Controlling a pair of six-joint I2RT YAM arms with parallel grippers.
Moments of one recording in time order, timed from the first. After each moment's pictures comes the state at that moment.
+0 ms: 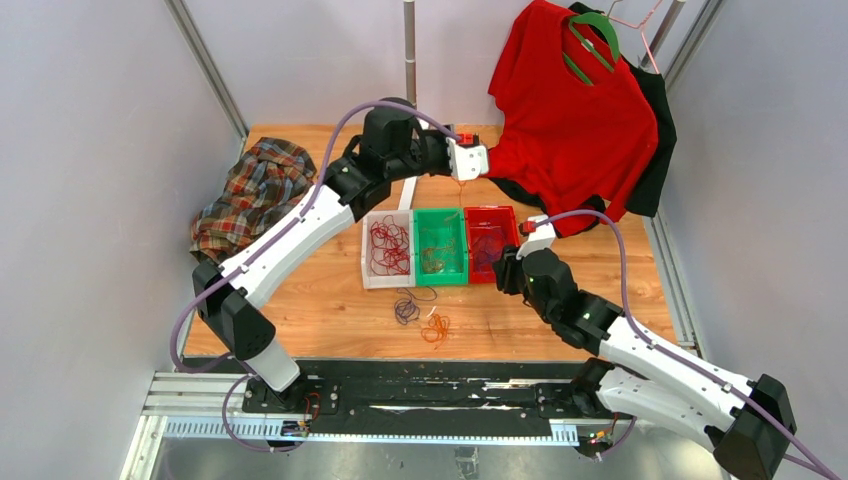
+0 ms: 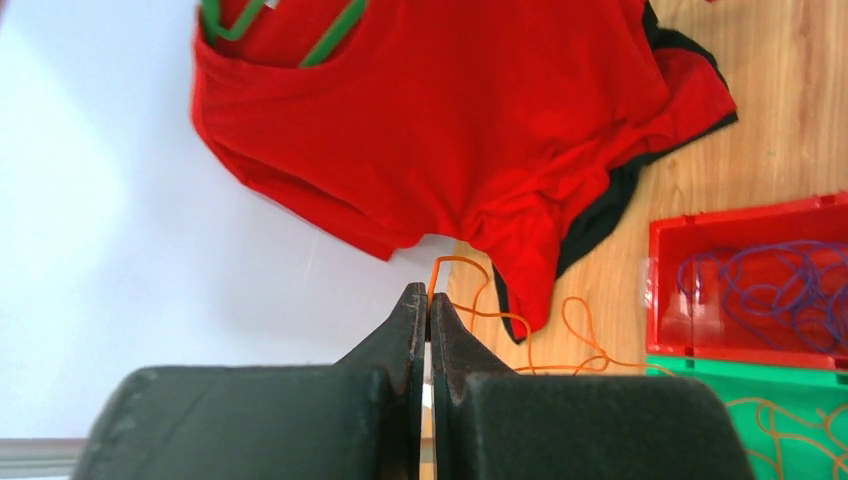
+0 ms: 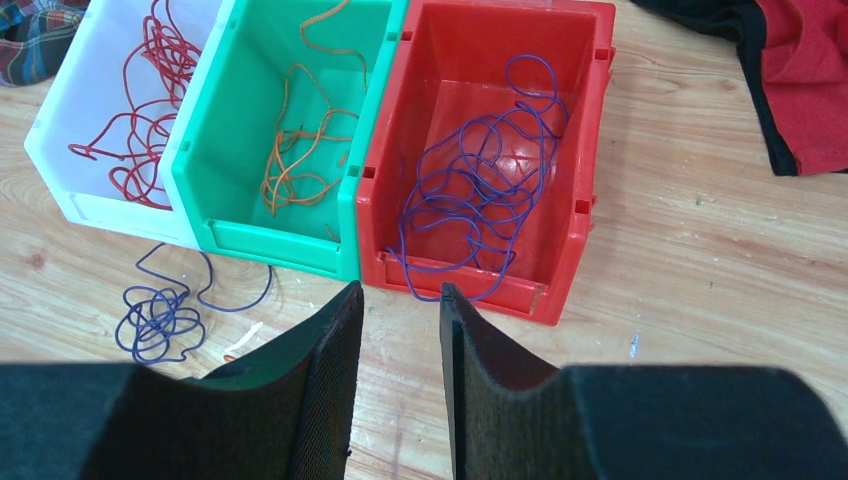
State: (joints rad) left arm -0.71 1.62 1.71 -0.26 0.38 0.94; right arm 0.82 0.83 0.55 -0.16 0.42 0.37
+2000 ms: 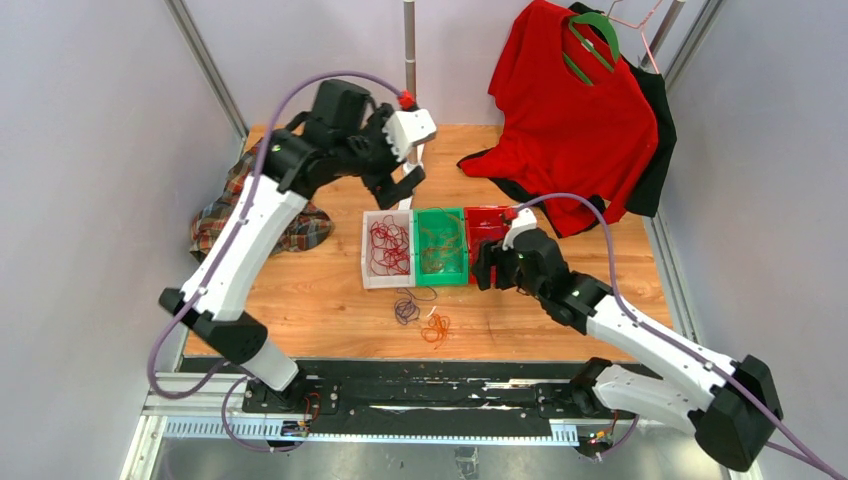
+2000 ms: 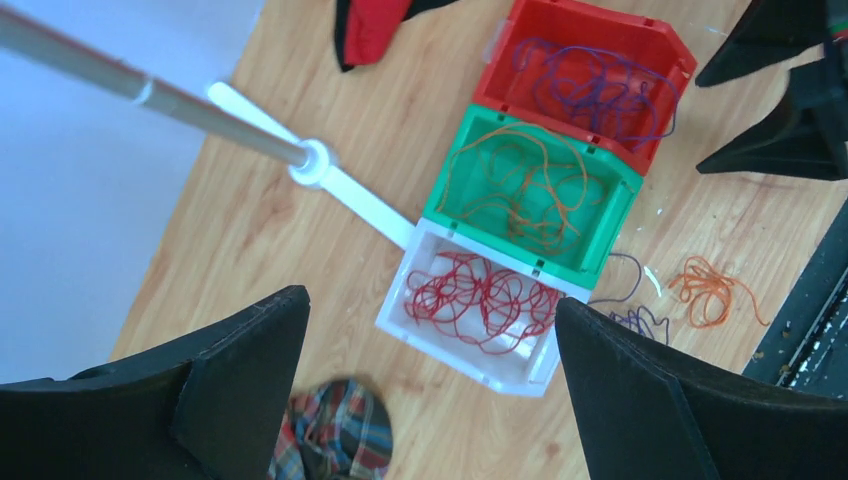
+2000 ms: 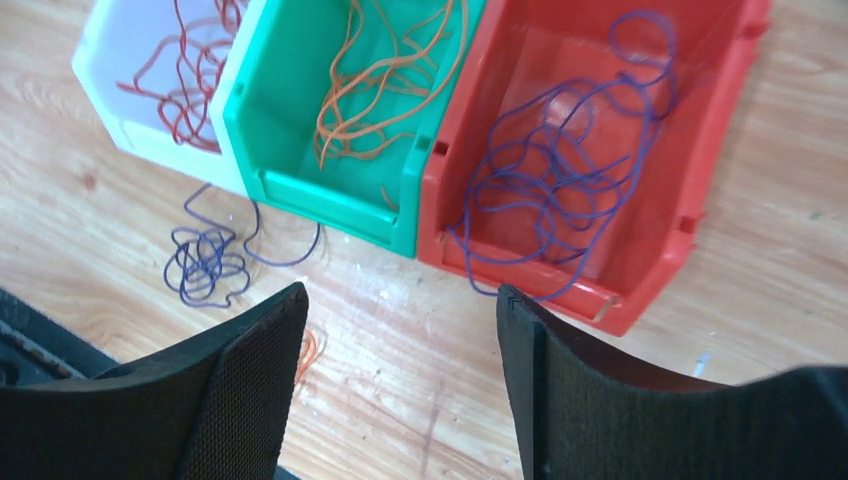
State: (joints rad) left arm -0.59 1.60 2.01 -1.06 0.27 0.54; right arm 0.74 0.96 0.66 -0.22 0.19 0.34
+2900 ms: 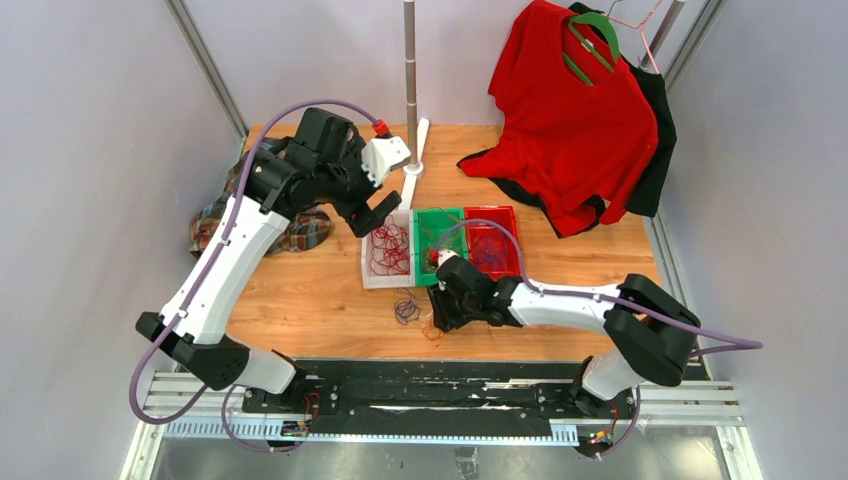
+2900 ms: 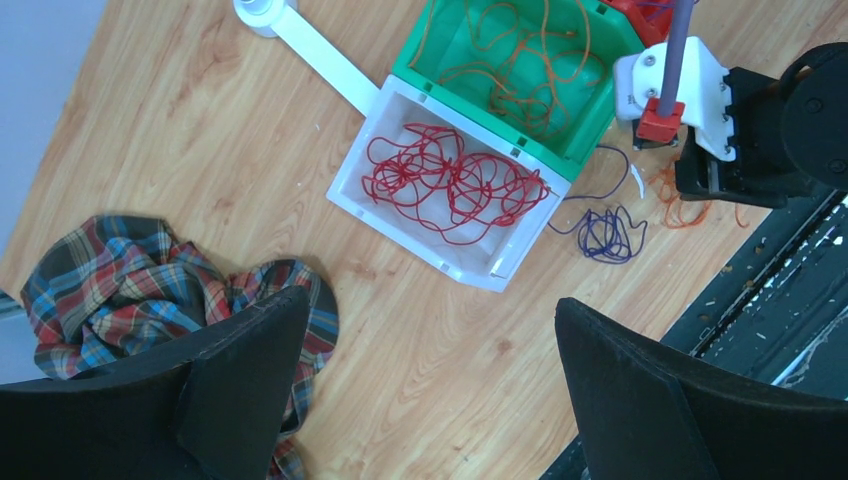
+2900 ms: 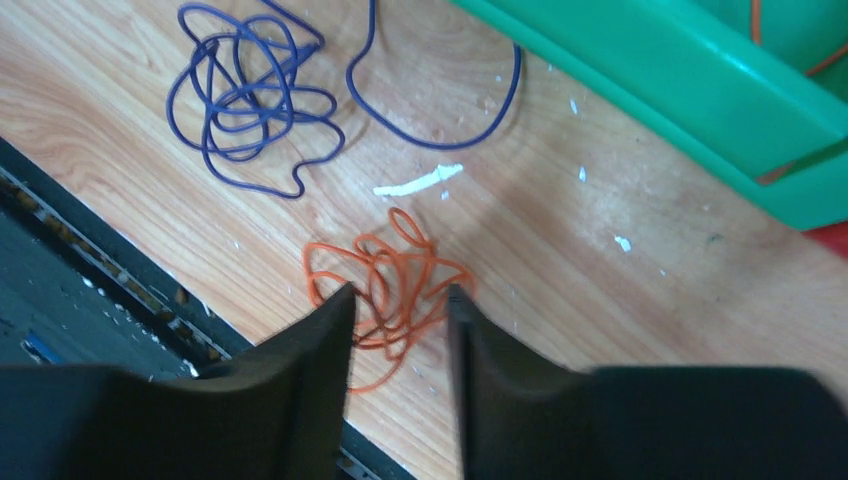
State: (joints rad) left arm -0.53 1.42 1.79 -1.18 0.18 0.46; right arm 1.01 1.50 0.74 -0.17 -0.01 0.45
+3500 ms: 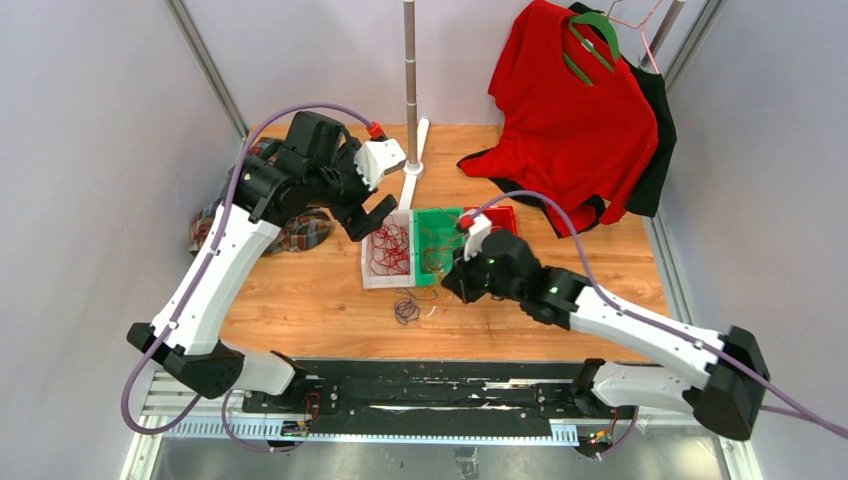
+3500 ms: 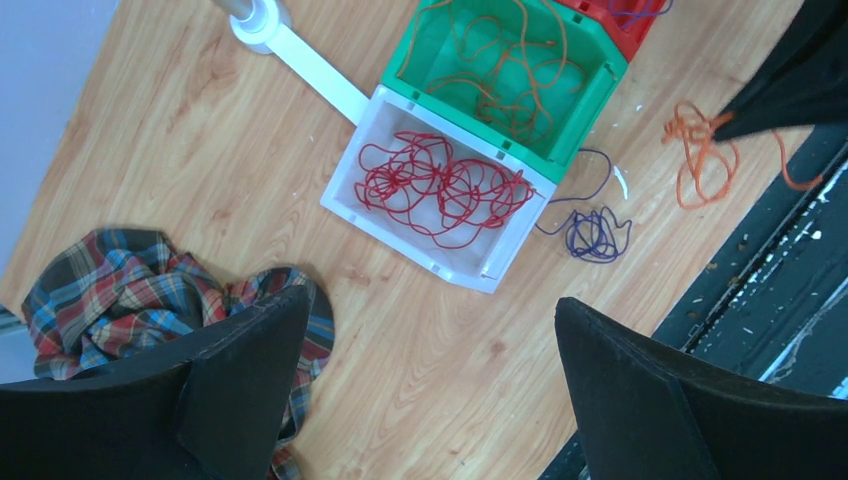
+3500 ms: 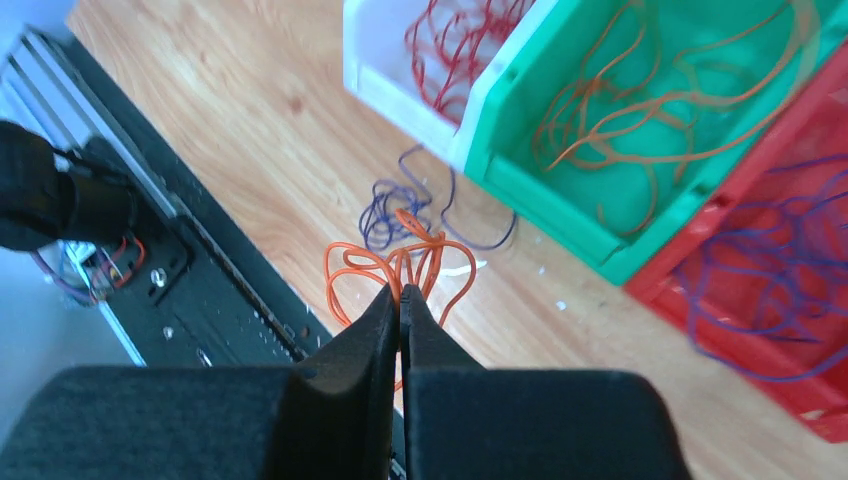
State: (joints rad) left arm -0.53 1.37 1.78 -1.18 0.20 0.47; right arm 0.96 1.14 0.81 -0.24 -0.01 0.36
